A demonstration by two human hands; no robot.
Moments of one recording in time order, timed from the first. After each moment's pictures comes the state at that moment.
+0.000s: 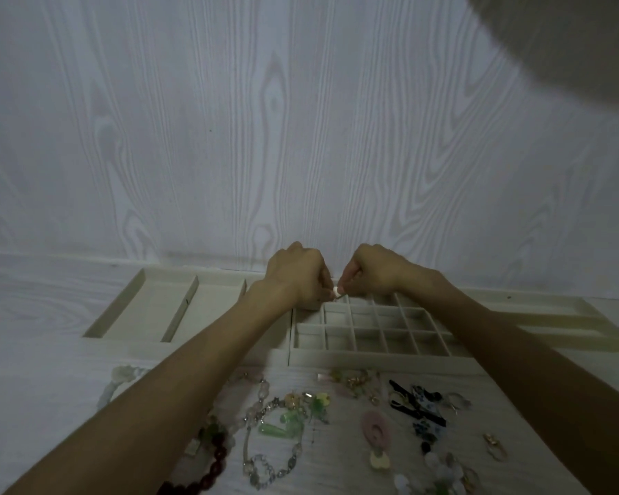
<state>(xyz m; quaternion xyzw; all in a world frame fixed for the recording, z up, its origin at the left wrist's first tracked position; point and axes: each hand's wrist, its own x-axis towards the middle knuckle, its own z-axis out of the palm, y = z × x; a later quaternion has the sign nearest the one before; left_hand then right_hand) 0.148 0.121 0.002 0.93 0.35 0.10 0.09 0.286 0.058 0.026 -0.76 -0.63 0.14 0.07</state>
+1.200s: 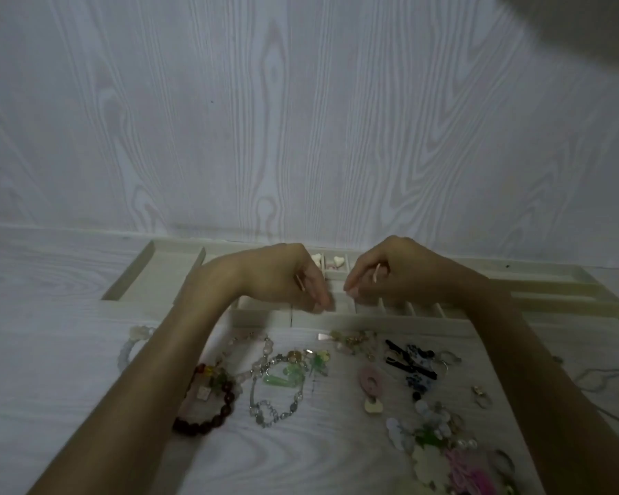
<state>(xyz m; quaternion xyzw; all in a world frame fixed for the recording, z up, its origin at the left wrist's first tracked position) 0.080 0.074 0.037 0.92 0.19 -0.01 0.33 0.263 -0.025 0.041 -0.67 -0.69 0.21 0.18</state>
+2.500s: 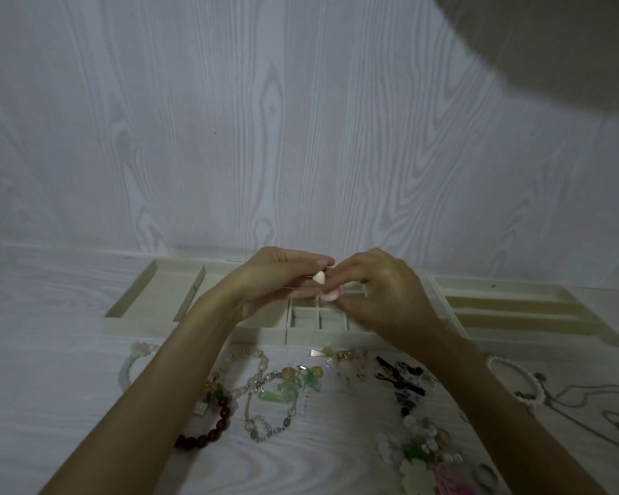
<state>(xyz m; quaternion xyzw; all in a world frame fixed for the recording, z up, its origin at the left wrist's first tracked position) 0.084 0.068 0.031 0.62 0.27 0.20 0.71 0.230 -0.043 0.024 -0.64 -0.68 -0.05 0.35</state>
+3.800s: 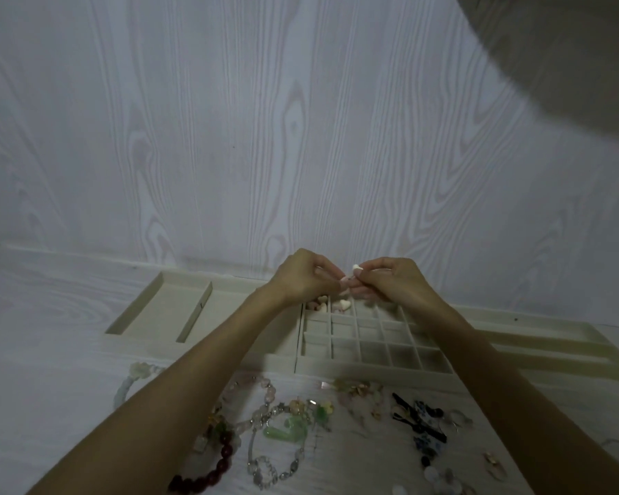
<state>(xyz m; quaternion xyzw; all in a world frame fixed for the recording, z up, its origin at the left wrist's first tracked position) 0.129 0.113 0.016 0.81 0.33 0.24 0.41 0.272 0.024 0.029 -0.68 -0.42 0.33 0.50</state>
